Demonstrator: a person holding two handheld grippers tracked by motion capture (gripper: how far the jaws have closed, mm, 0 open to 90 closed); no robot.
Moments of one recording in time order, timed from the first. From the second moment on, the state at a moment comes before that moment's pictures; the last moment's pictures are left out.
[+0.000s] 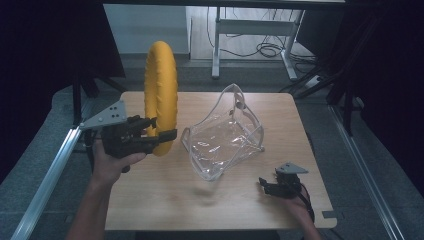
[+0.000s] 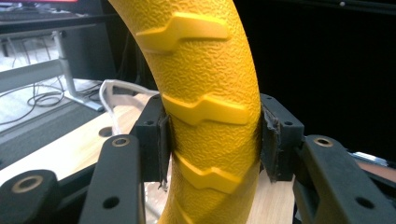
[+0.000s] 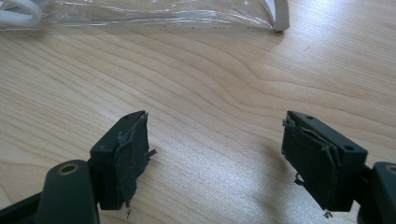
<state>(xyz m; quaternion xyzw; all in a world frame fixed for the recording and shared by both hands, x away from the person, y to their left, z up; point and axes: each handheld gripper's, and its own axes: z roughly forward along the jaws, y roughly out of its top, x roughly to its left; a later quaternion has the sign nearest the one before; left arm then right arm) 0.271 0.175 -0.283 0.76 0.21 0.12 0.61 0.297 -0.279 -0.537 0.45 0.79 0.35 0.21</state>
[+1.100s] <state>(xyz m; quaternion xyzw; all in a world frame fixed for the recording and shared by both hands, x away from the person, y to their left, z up) 0.276 0.091 -0.259 0.78 0.12 0.07 0.61 0.298 -0.277 -0.539 0.45 0.79 0.35 0.21</state>
